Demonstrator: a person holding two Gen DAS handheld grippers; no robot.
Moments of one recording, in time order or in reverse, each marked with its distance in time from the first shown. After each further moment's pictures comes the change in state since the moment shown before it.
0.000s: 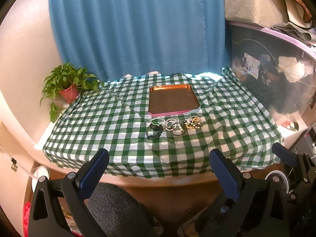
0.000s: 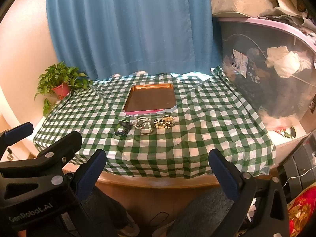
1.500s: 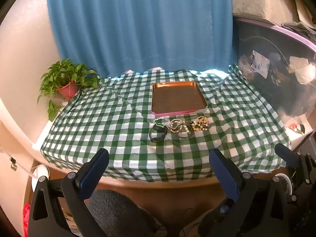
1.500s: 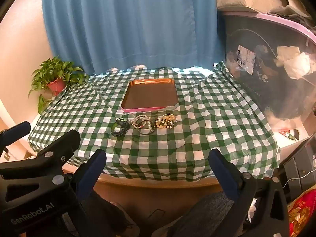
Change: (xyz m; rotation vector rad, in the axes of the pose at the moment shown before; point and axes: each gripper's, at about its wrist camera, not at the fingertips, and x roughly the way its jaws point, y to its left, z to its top) left arm 0.039 0.008 -0.002 0.118 -0.096 0.155; right arm 0.041 0.005 0.014 -0.014 0.050 -0.010
